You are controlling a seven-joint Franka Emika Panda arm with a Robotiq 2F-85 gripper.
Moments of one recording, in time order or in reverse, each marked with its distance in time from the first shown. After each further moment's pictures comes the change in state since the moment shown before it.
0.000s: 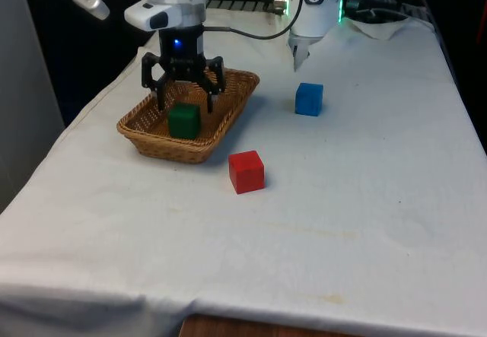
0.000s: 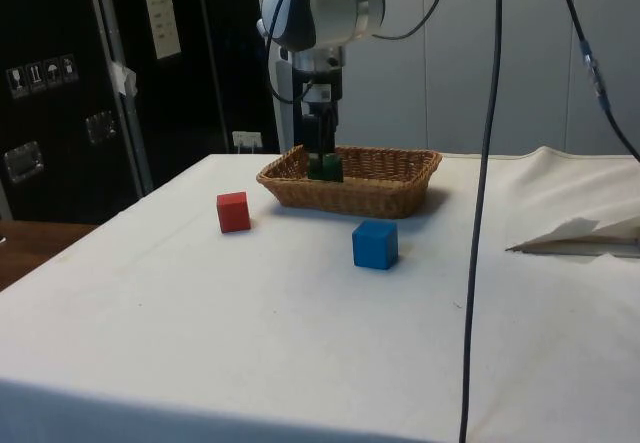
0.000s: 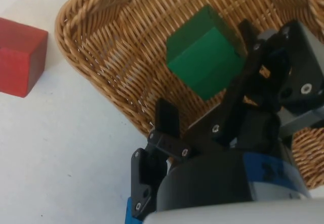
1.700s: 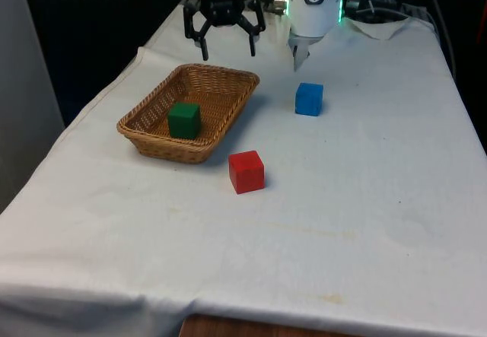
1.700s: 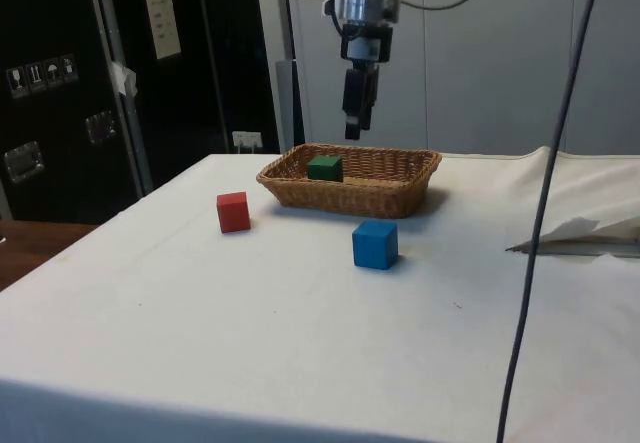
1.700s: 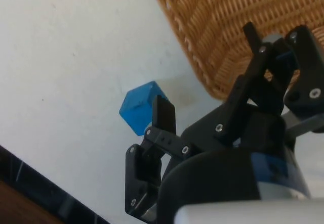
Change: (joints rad) arm 0.042 -0.496 -0.003 -0.408 -0.170 0.045 0.089
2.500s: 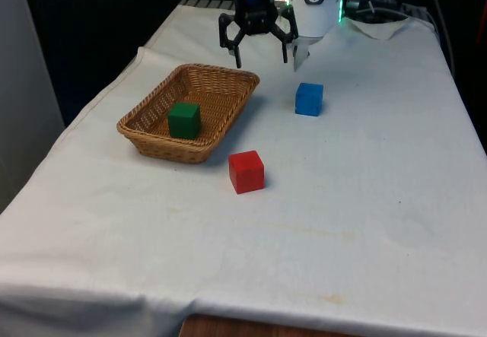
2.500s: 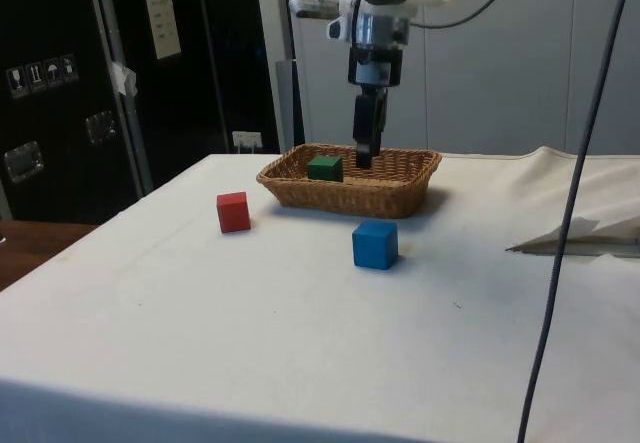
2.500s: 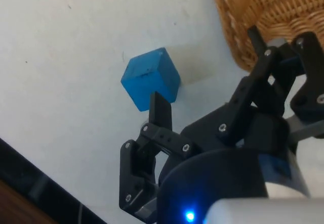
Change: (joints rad) arm 0.000 -0.038 0.110 -0.125 -0.019 0.083 0.087
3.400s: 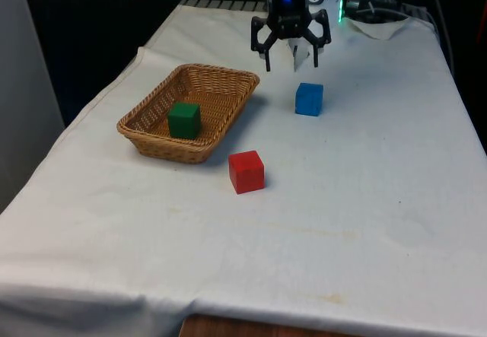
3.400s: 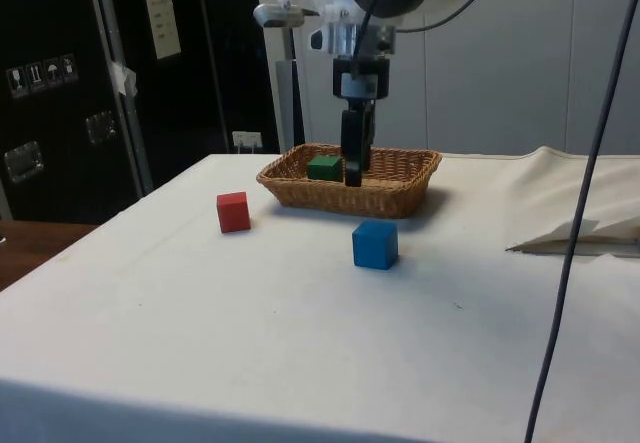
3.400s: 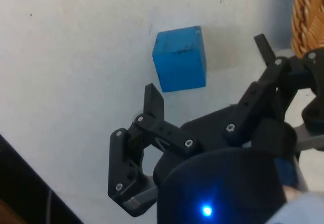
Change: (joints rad) arm 0.005 -0.005 0.133 -0.019 -0.102 0.020 0.198
